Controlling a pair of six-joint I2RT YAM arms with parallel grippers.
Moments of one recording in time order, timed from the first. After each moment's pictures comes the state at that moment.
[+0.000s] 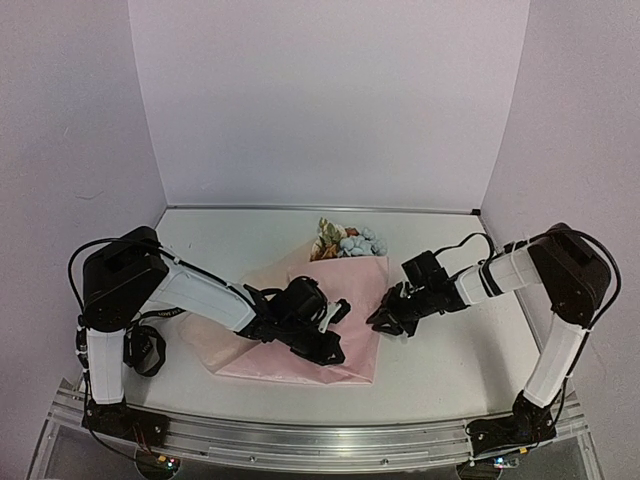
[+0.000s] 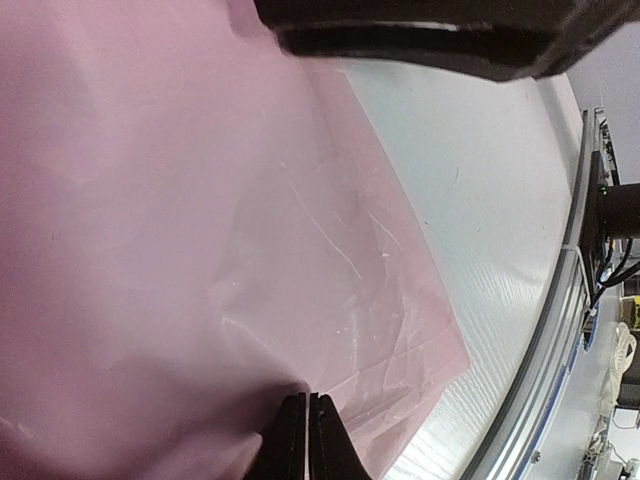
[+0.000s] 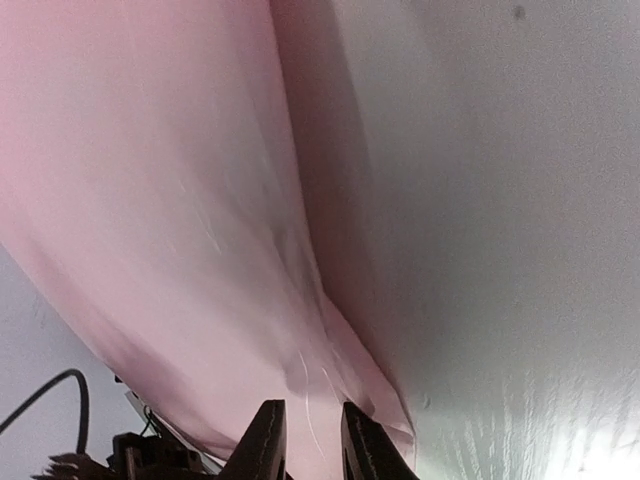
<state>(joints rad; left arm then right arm) -1.08 2.01 1.12 0.03 0.34 -0.57 0.60 1.81 0.84 0.02 -0.40 1.16</state>
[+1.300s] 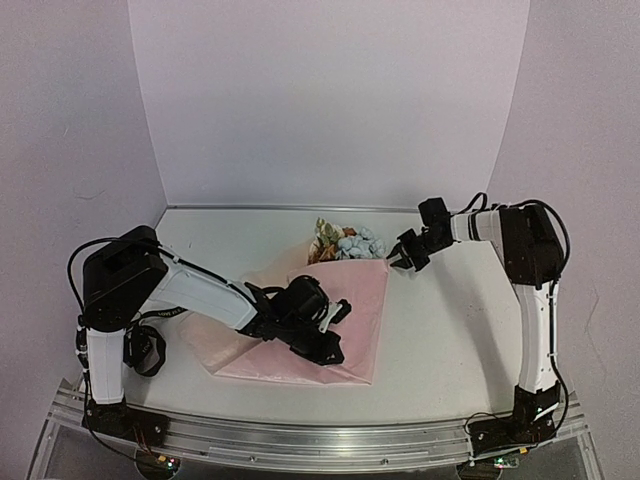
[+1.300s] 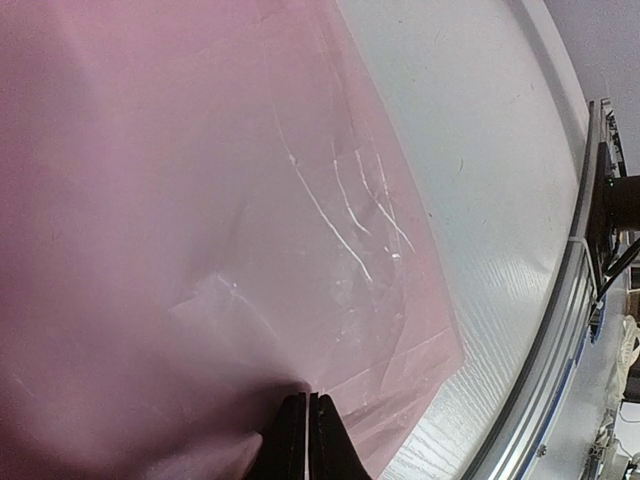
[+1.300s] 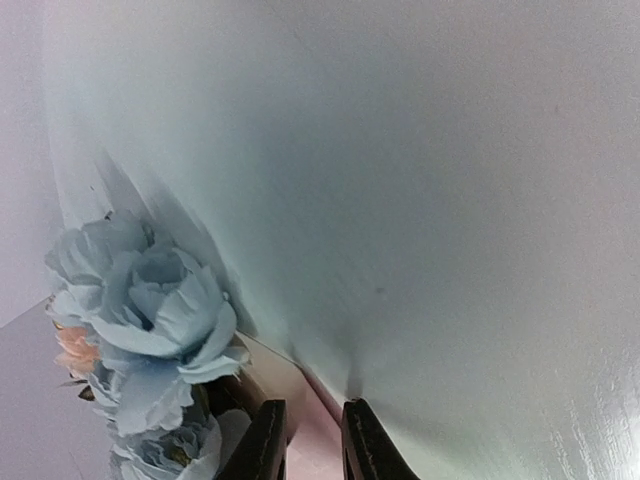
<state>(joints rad) -1.08 2.01 1.14 -0.02 0.34 -0.54 0.26 2.28 1.62 -0.33 -0.44 1.16</state>
